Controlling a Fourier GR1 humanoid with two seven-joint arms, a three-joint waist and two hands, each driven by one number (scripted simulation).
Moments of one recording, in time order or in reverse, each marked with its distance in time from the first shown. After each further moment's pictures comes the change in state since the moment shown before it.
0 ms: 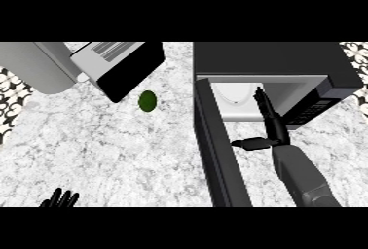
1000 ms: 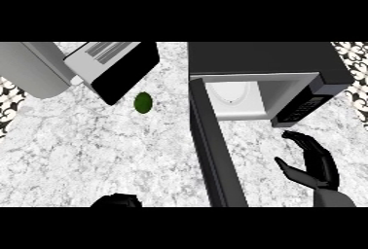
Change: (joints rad) left arm -0.274 -0.076 -0.228 0.076 -0.264 0.063 0.201; right arm 0.494 -0.090 0.053 -0.585 -0.191 0.280 0.114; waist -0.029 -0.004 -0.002
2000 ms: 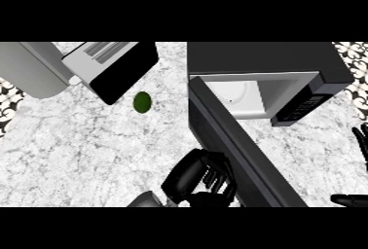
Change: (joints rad) left arm -0.732 -0.056 -0.395 0.571 -0.011 0.445 0.177; right arm 0.241 -0.177 -0.075 -0.448 -0.261 0.139 0.204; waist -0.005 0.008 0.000
